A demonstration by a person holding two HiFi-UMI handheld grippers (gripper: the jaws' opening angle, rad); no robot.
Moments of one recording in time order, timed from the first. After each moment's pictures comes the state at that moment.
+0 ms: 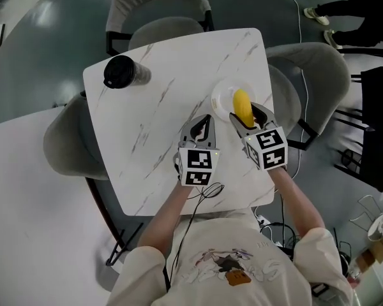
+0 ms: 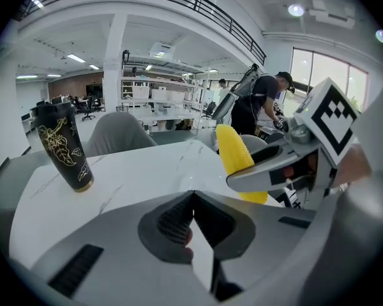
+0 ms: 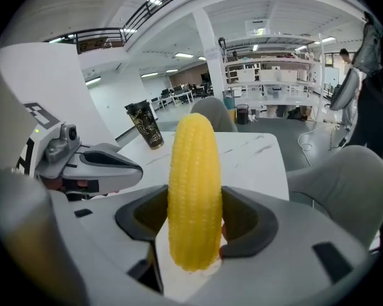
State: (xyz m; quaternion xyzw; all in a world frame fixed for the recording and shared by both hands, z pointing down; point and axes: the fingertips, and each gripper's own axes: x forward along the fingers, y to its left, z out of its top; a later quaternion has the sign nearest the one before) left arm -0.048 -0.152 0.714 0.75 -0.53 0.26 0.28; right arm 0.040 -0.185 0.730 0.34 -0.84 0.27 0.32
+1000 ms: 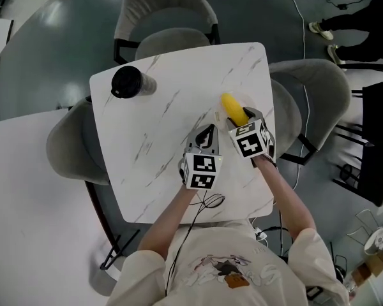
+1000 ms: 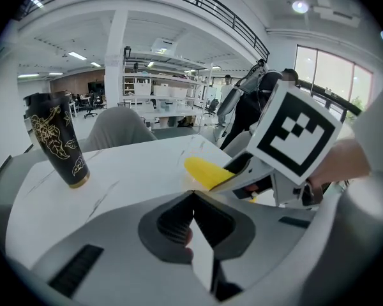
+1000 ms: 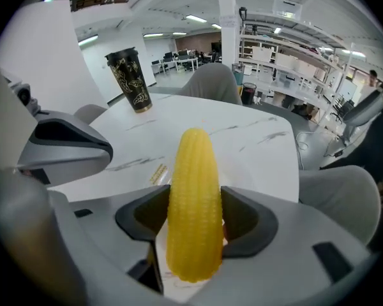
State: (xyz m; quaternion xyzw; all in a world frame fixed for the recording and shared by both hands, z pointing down) left arm -0.044 -0.158 0.737 0.74 -0.54 0.27 0.30; right arm 0.025 -0.201 0.798 0.30 -0.79 0.24 0.47
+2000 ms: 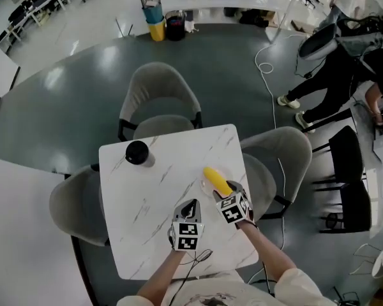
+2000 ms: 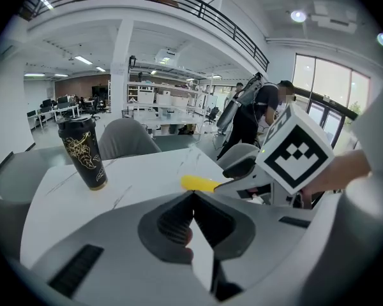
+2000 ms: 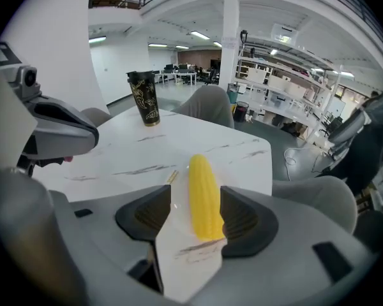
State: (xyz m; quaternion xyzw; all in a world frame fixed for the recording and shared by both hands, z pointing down) left arm -0.057 -0.098 0.674 0.74 -0.55 0.25 0.30; right arm 0.034 -0.156 0.743 0.33 -0.81 0.20 0.45
